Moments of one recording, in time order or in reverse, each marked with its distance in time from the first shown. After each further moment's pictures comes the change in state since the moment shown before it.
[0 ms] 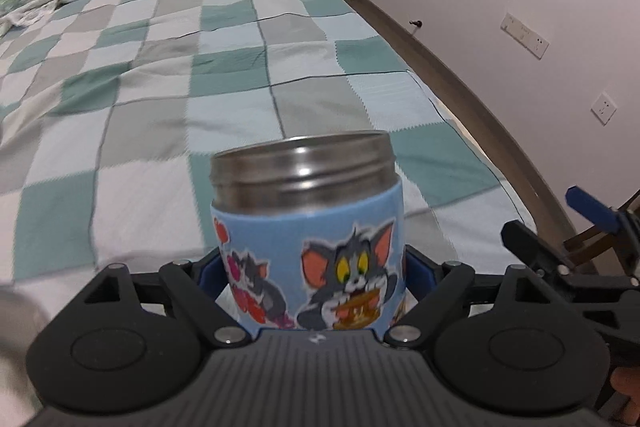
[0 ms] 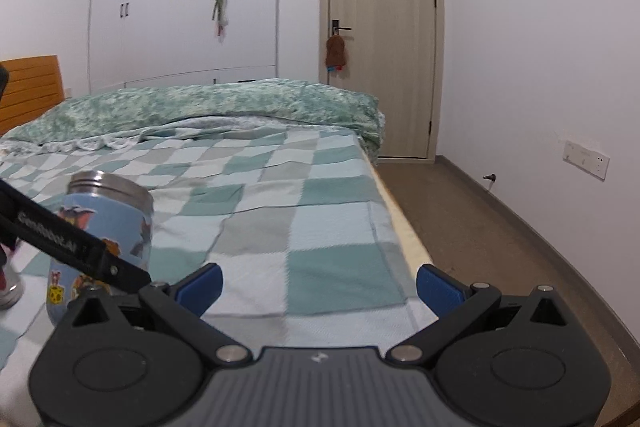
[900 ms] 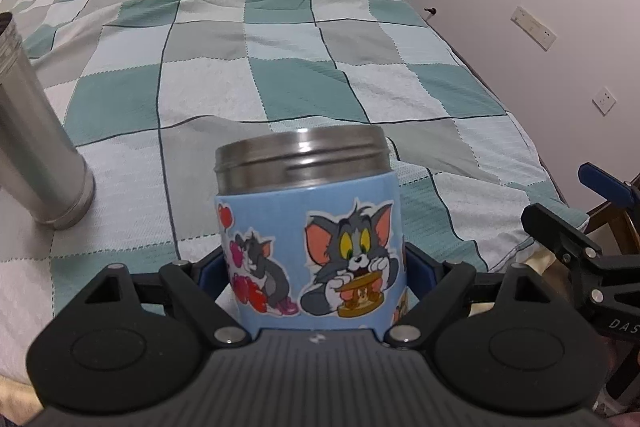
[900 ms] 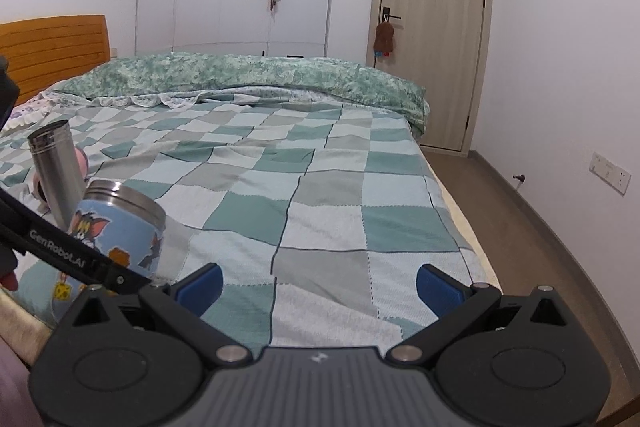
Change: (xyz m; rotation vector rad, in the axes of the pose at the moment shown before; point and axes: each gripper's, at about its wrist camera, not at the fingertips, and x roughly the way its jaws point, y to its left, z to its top) left arm -0.034 0.039 -0.086 -0.049 0.037 0.007; right arm -0.068 0.052 -0.021 -0.105 0.074 0.074
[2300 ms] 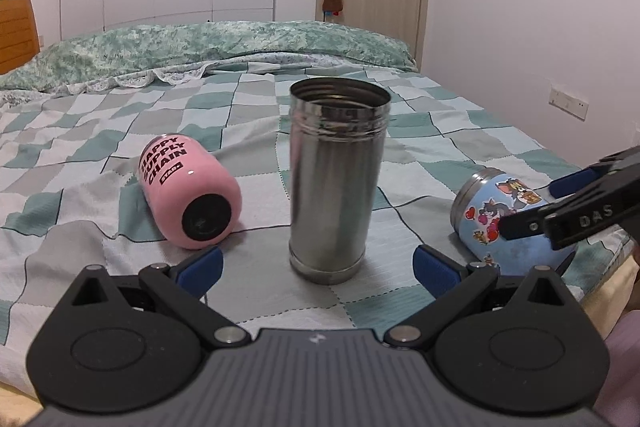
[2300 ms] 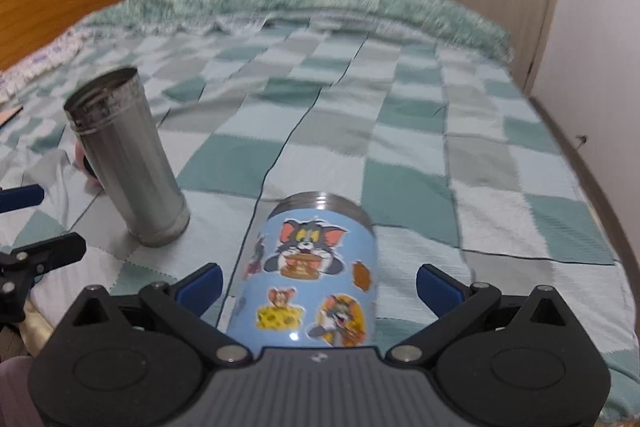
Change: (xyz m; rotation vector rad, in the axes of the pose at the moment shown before) left arm -0.082 0.168 -0.056 0.076 -0.432 0.159; right arm 0.101 0.163 0.062 -0.072 0.327 0.129
